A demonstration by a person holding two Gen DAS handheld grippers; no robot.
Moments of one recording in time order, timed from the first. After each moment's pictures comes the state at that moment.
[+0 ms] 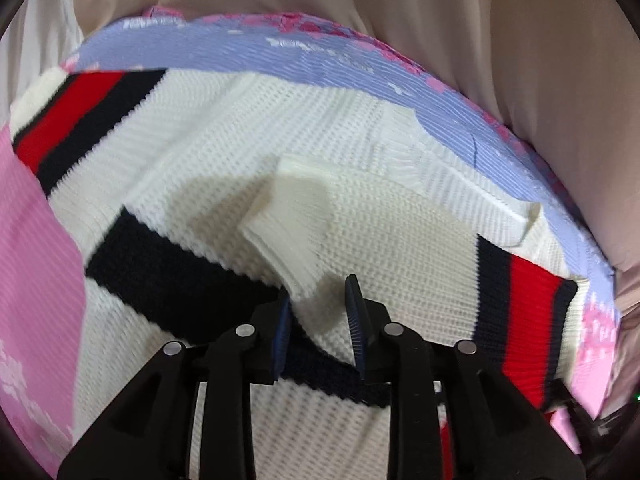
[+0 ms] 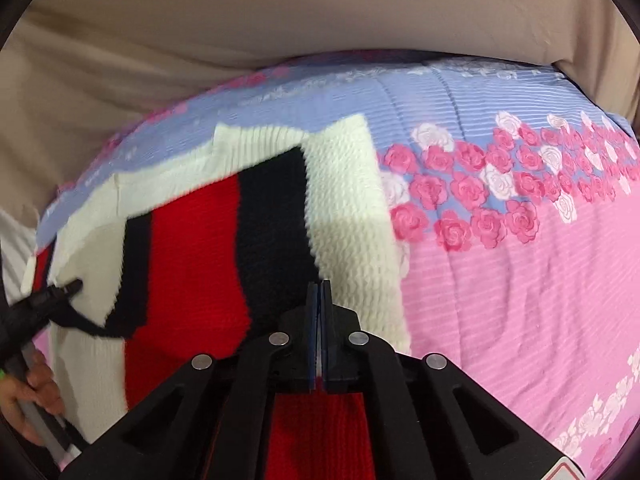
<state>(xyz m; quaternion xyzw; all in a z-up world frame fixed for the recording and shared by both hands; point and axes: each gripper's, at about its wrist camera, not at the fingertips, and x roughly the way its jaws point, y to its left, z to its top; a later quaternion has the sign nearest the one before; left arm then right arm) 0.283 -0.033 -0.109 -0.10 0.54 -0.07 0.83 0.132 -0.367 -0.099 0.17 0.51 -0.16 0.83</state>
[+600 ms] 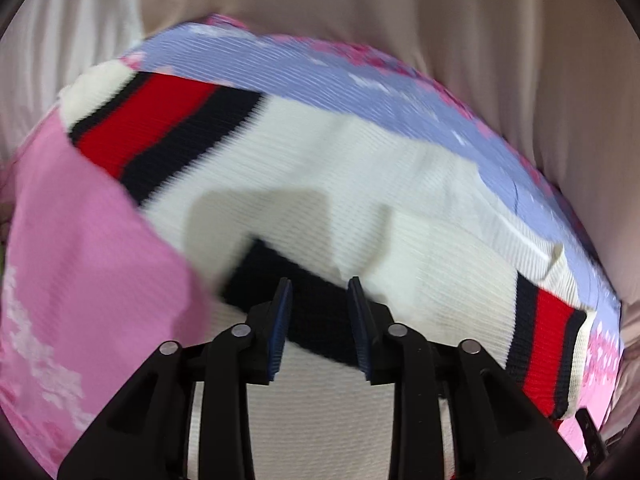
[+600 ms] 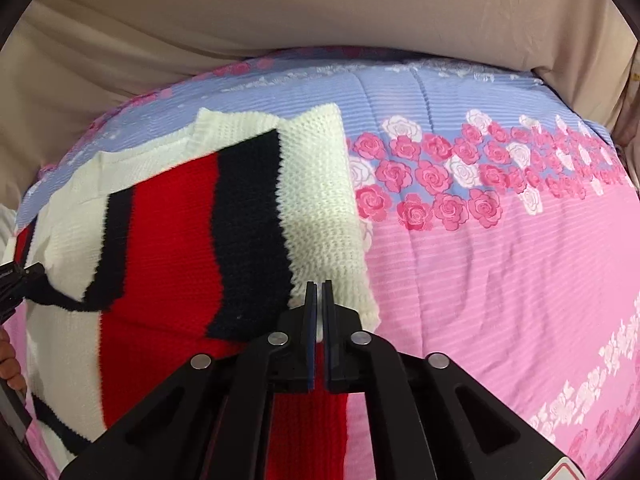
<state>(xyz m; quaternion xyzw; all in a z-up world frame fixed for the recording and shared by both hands) 0.278 0.051 -0.084 -0.13 0.51 -0.01 0.85 0.106 -0.358 -0.067 0.16 0.49 -0.18 0.84</state>
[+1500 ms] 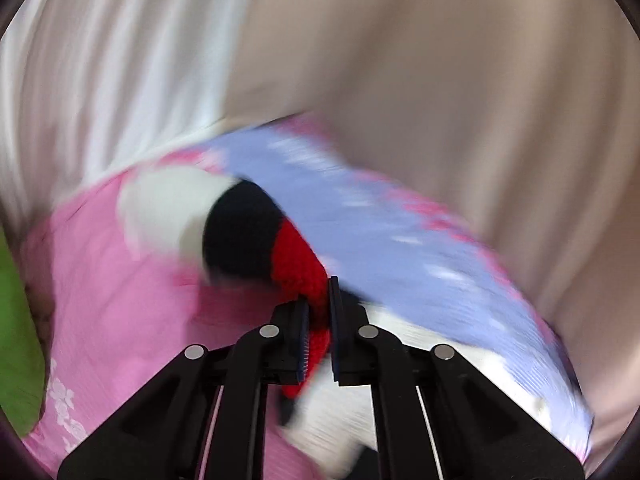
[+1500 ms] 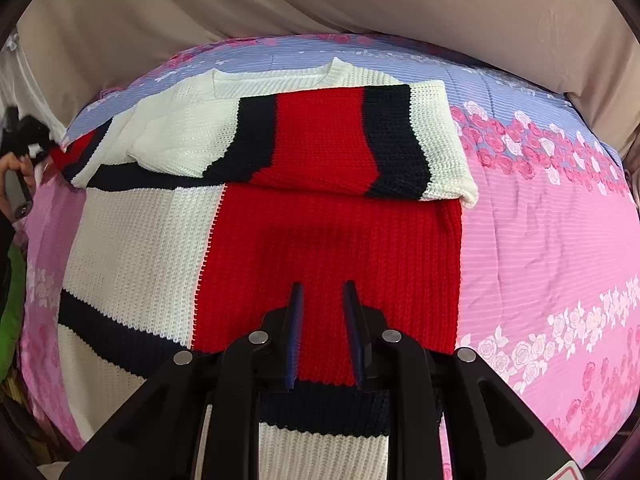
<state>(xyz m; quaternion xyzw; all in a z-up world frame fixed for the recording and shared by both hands) 0.348 0.137 0.005 -0.19 0.40 0.03 0.90 0.056 -0.231 -0.047 0.11 0.53 -0.12 0.83</state>
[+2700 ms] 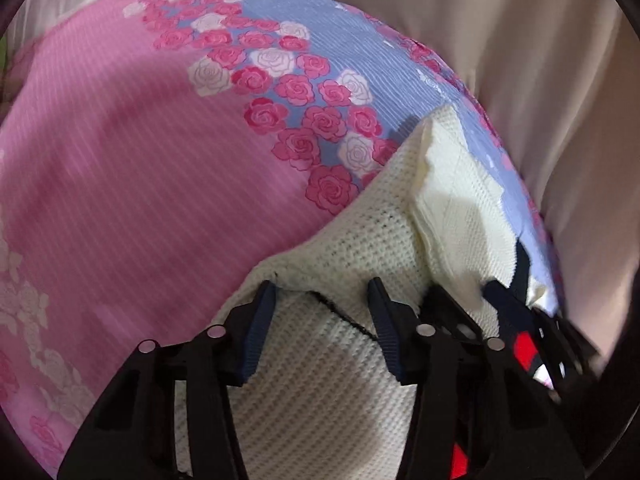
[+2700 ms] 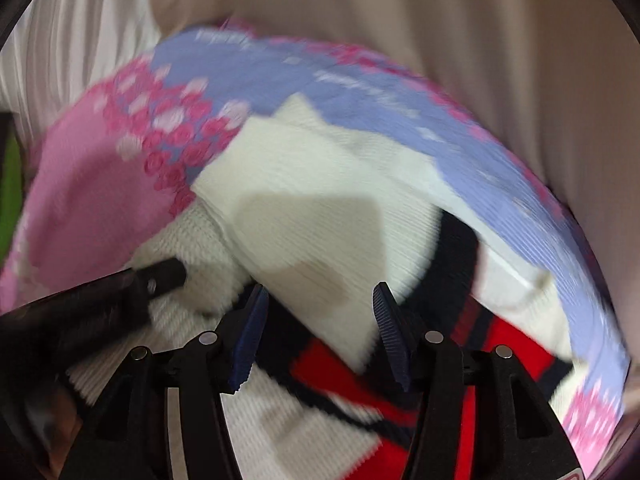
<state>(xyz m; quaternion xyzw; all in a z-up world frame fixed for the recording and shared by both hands) 0.256 0.087 -0.109 -0.26 0.54 0.03 0.80 0.298 -0.074 -0.085 -0.15 0.54 0.08 0.82</state>
